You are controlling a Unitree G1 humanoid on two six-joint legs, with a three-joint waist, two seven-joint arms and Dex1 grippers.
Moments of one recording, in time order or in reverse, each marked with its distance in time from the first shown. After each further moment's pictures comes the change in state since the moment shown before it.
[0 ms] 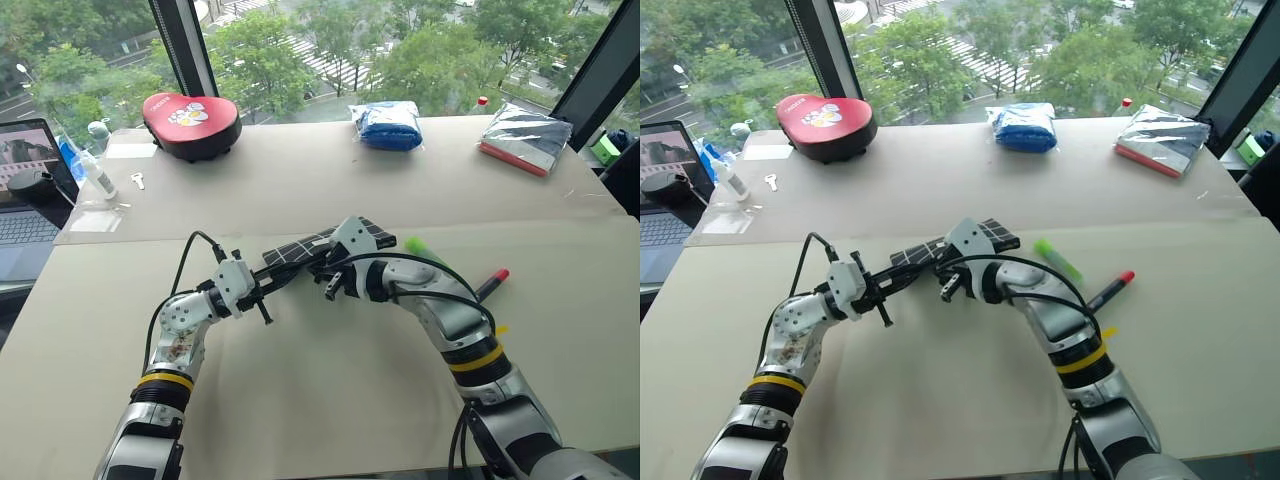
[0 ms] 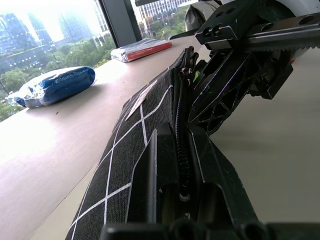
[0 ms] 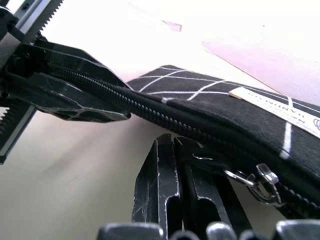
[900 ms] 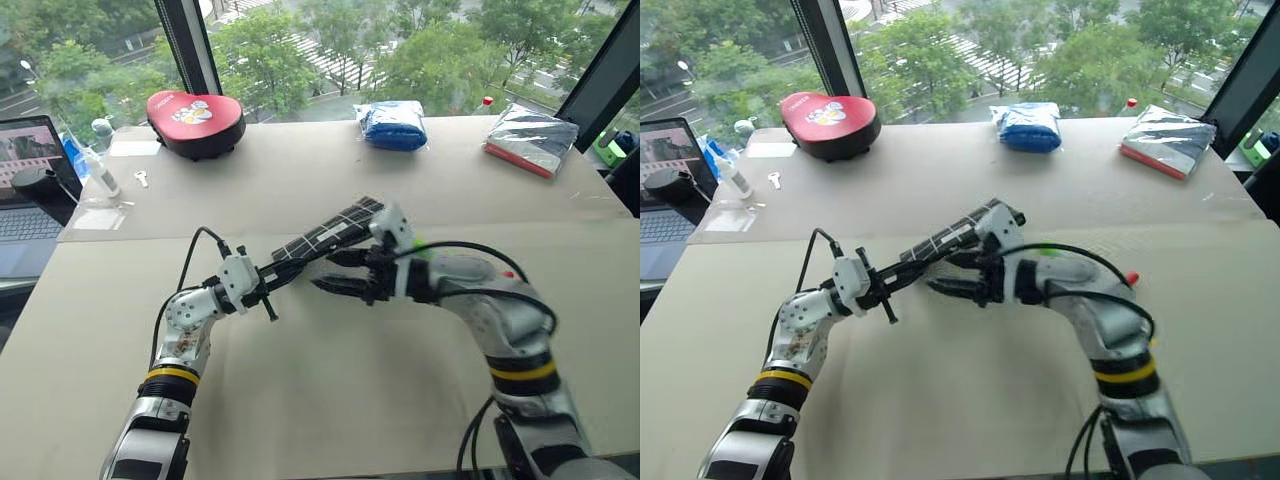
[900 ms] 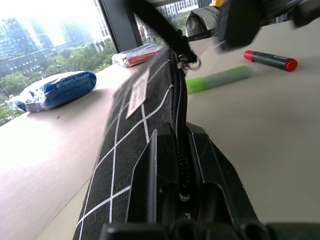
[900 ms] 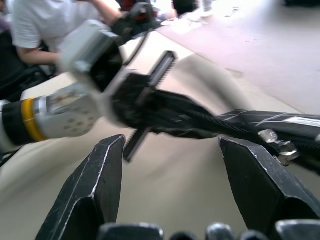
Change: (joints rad) left arm -0.023 -0.021 0.002 0.018 0.002 -0.001 -0.007; right arm 0.210 -0.255 -0.216 -0.403 0.363 0.147 0.237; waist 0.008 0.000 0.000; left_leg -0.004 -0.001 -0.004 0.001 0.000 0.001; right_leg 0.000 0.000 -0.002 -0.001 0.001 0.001
